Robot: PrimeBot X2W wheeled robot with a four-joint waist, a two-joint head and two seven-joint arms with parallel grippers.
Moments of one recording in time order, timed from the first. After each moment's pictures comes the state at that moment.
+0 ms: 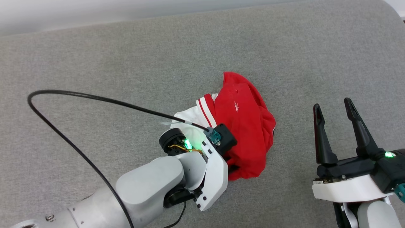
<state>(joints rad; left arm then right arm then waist) -0.87 0.38 -1.28 0.30 -0.93 -0.13 0.38 -0.10 -0.05 0.04 -0.11 0.05 0.13 -0.26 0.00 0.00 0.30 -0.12</state>
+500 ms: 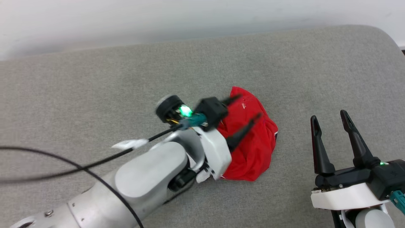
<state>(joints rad) -0.88 0.33 -1.15 0.28 -0.79 0.00 -0.08 -0.06 -0.05 0.04 -0.09 0.06 0.13 -0.26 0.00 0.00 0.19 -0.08</state>
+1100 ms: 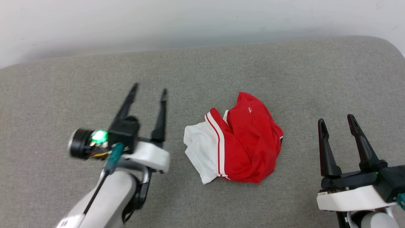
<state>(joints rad) -0.50 0.45 -0.72 0.09 -0.51 0.44 -0.26 -0.04 -0.05 0.01 -0.09 0.07 0.13 -0.26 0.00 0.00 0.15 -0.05</state>
